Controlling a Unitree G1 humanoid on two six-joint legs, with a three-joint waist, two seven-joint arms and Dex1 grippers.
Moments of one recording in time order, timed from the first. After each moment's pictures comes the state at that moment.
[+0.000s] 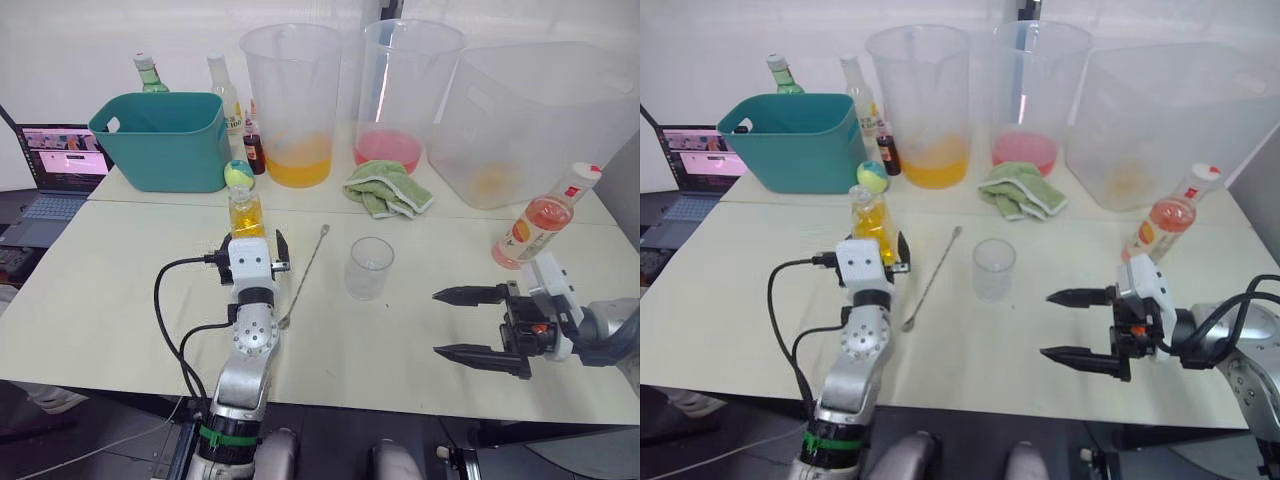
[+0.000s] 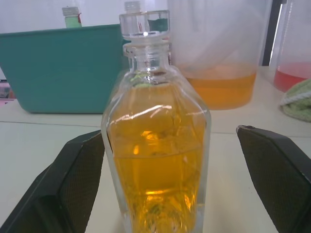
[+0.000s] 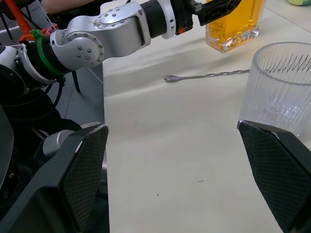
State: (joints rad) left arm -0.25 -0.06 -0.10 -0.15 0.11 0.18 0.33; right arm -0.05 -0.95 -0.28 -0.40 0.77 0.56 1.26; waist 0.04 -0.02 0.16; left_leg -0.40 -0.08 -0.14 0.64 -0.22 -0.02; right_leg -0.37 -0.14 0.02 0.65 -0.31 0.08
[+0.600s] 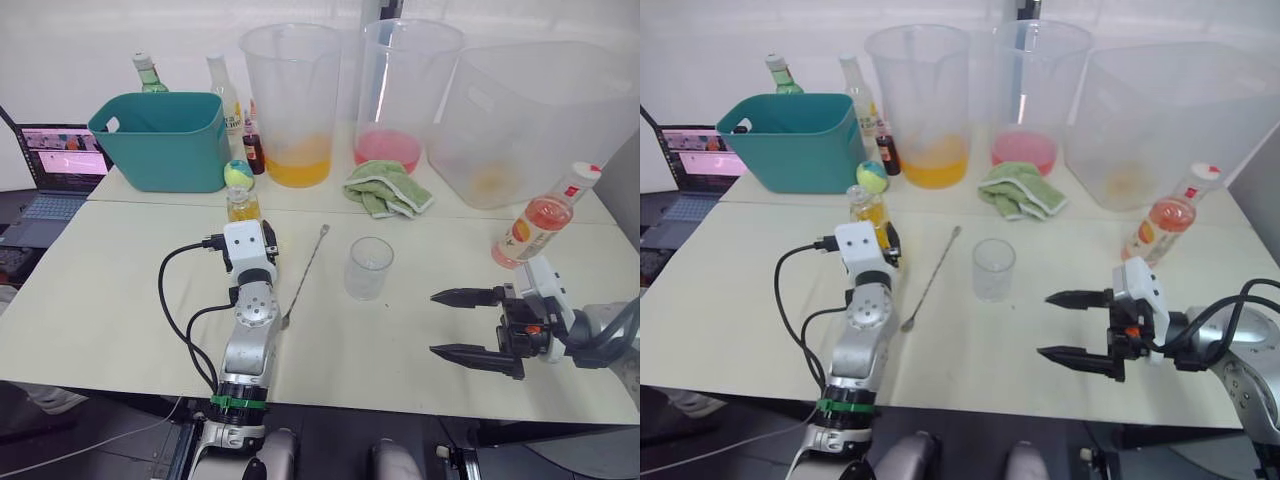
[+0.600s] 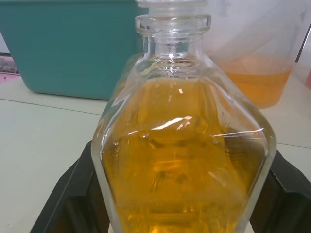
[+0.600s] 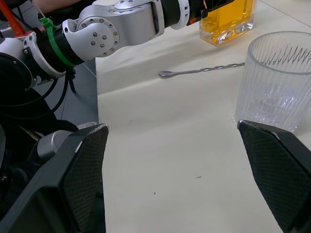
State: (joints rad) left arm -0.40 -0.11 0.02 0.02 0.08 0.18 0.33; right arm -0.03 -0.94 -0.26 -0.41 0.76 0.56 1.21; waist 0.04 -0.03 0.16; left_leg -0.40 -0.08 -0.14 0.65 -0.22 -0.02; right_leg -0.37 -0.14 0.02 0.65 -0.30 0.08
